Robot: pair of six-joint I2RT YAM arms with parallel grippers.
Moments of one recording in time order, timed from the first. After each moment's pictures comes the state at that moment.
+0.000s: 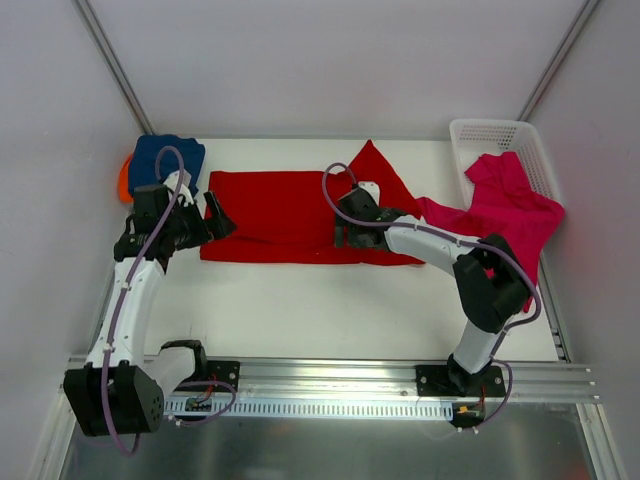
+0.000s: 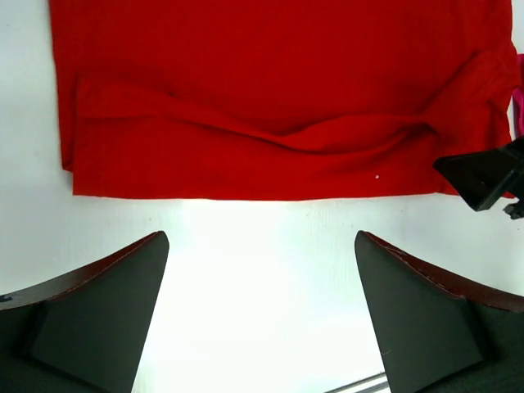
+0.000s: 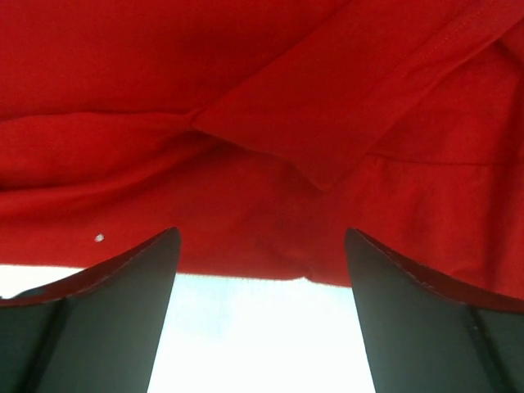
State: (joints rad) left arm 0.08 1.05 0.91 -0.59 0.36 -0.30; right arm 0.71 1.75 1.19 -0.42 0.32 0.56
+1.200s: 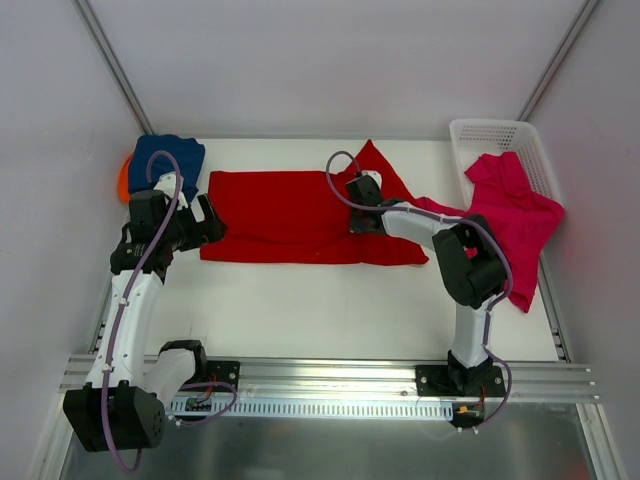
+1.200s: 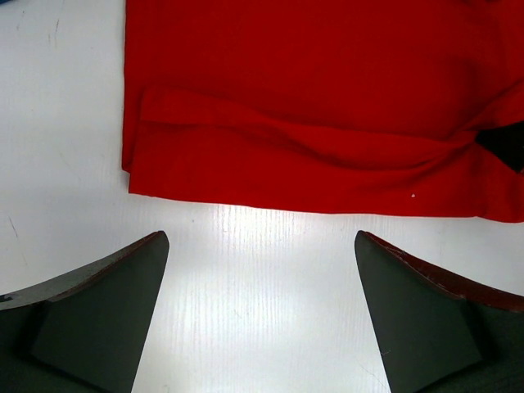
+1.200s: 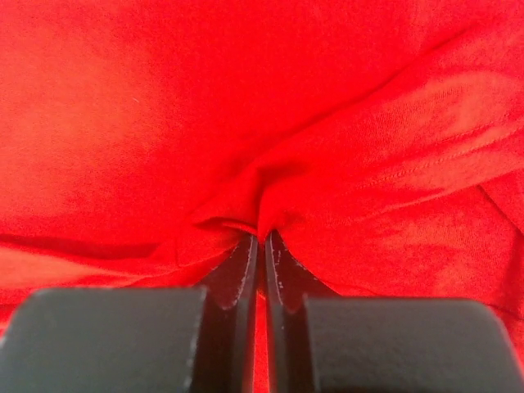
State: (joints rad) left arm 0.08 0.95 0.88 -0.60 0.22 -0.27; right arm 0.59 1.95 1.28 -0.27 0.26 0.48
